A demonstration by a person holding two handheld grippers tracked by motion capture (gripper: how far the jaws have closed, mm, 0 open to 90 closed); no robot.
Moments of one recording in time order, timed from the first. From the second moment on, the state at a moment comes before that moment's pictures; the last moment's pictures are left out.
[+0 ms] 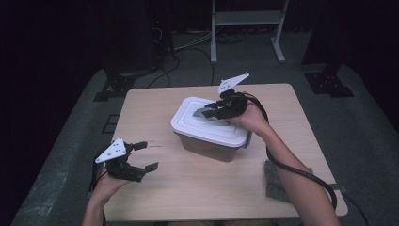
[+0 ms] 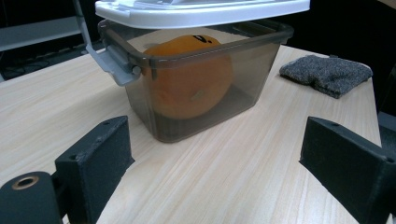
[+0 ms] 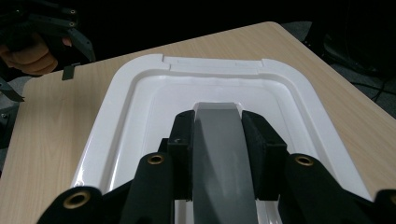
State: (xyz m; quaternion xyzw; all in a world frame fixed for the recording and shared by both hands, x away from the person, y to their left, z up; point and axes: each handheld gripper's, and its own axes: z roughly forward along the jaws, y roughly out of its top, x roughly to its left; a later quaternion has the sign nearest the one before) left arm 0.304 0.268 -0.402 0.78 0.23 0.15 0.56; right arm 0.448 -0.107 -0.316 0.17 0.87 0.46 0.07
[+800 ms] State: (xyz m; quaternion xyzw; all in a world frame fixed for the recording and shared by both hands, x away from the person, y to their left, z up) left arm 0.303 0.270 -0.402 0.78 0.23 0.15 0.56; right arm 0.455 -0.103 -0.336 0.17 0.87 0.45 0.07
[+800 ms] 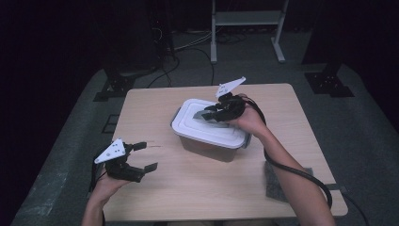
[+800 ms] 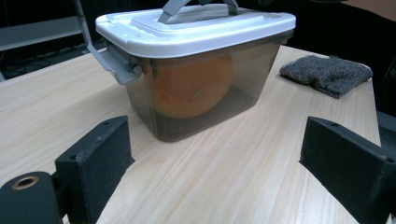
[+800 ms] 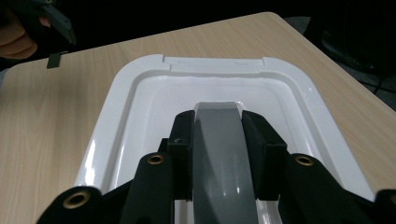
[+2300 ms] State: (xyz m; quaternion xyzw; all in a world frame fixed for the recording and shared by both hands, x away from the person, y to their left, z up) left arm 0.301 0.269 -0.404 0.78 0.24 0.14 0.56; right arm 0.434 -0.136 -0.320 0.18 0.85 0.48 0.06
